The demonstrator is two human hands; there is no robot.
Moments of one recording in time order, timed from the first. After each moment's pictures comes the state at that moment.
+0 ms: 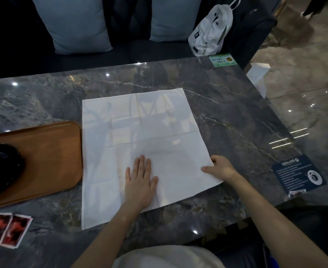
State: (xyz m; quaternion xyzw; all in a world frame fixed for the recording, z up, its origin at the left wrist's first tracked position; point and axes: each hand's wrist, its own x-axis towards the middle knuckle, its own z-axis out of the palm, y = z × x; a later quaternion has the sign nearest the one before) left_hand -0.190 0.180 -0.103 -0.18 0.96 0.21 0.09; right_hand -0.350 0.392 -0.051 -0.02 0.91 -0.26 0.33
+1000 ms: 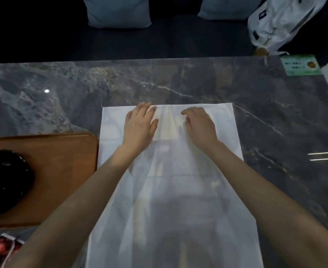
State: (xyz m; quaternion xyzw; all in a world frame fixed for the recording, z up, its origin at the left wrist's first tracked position) left_hand -0.374 0.001 -0.071 -0.21 0.96 0.15 -0.07; right_hand -0.487 0.147 -0.064 -0.37 0.90 -0.19 0.10
